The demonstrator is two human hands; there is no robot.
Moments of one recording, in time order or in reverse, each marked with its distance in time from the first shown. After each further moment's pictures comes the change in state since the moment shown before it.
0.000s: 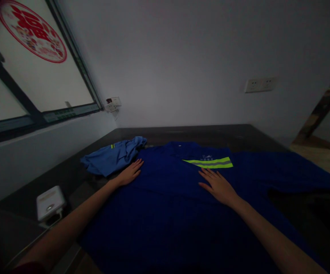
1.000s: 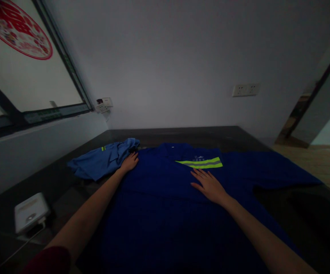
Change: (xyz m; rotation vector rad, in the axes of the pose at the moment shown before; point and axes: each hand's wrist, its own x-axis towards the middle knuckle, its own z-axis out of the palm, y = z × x) left_hand 0.092 -0.031 0.024 -0.002 0.108 -0.389; right_hand -0.003 -0.006 -0.008 0.058 0.005 0.001
